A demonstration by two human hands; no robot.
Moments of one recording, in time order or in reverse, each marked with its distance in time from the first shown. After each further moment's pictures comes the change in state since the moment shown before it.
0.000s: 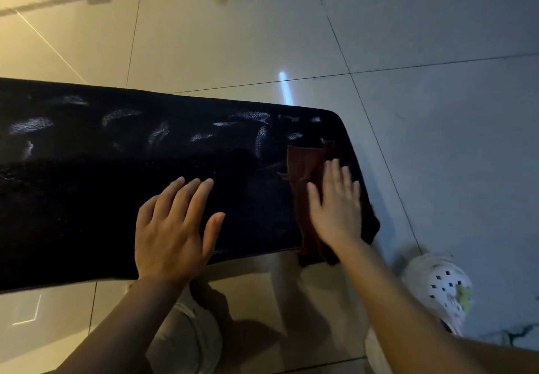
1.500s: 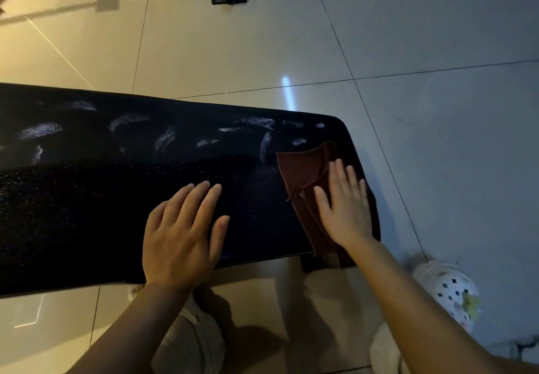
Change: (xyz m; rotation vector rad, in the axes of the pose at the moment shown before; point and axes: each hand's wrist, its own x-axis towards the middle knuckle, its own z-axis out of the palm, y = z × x) left_hand -0.001 0.000 0.006 0.008 0.063 0.031; right_hand 0.012 0.015 -0.005 -0.019 -0.021 -0.100
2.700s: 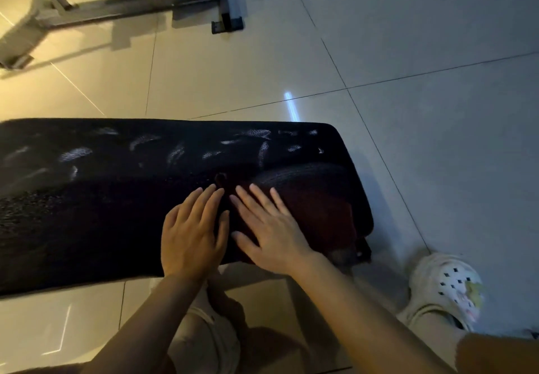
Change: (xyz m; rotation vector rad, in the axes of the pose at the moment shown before) left_hand 0.001 0.003 -0.005 -0.017 -0.098 -0.035; right_hand -0.046 -0.100 0.012 0.046 -0.095 -0.587
